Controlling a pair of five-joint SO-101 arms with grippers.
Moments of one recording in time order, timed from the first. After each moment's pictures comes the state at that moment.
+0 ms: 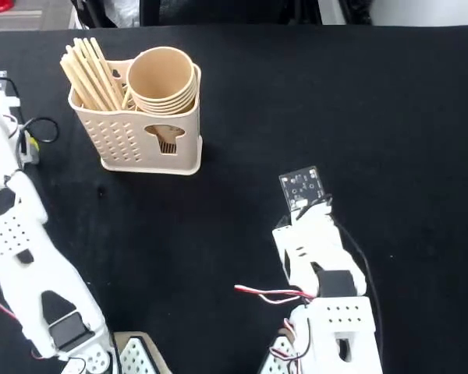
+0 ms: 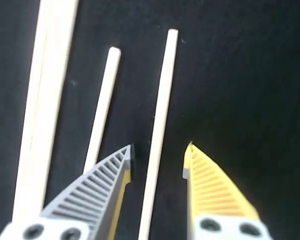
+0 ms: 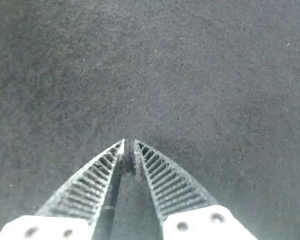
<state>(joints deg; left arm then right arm) -36.7 58.6 -55.3 78.5 -22.1 -2.6 -75.6 91.6 42.1 14.4</state>
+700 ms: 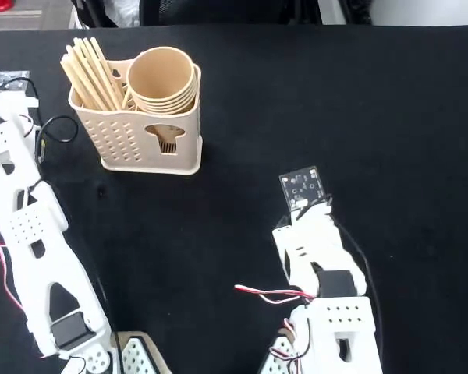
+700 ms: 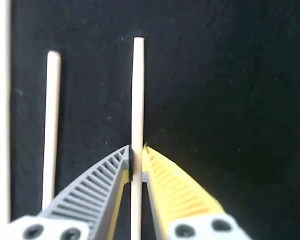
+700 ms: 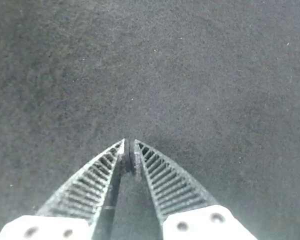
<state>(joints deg) -35.0 78.9 -94.2 99.5 -21.8 -2.6 -75.6 91.6 42.1 14.4</state>
